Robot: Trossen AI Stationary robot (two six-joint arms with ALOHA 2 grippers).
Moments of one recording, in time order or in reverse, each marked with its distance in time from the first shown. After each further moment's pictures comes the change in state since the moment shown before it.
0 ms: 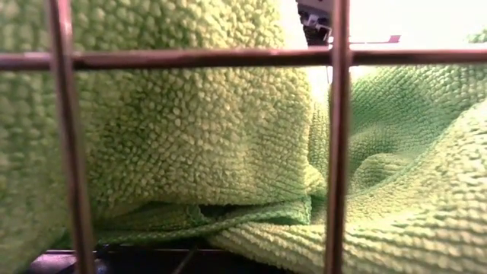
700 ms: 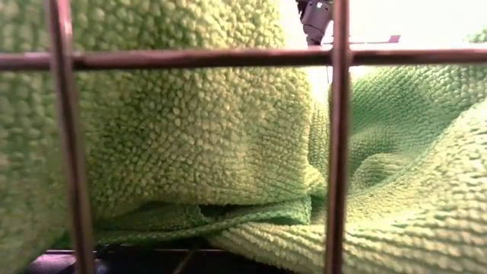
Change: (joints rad) left arm 0.000 -0.031 0.254 -0.598 0.181 0.030; right arm -0.167 0.000 0.000 0.024 0.125 -0.002
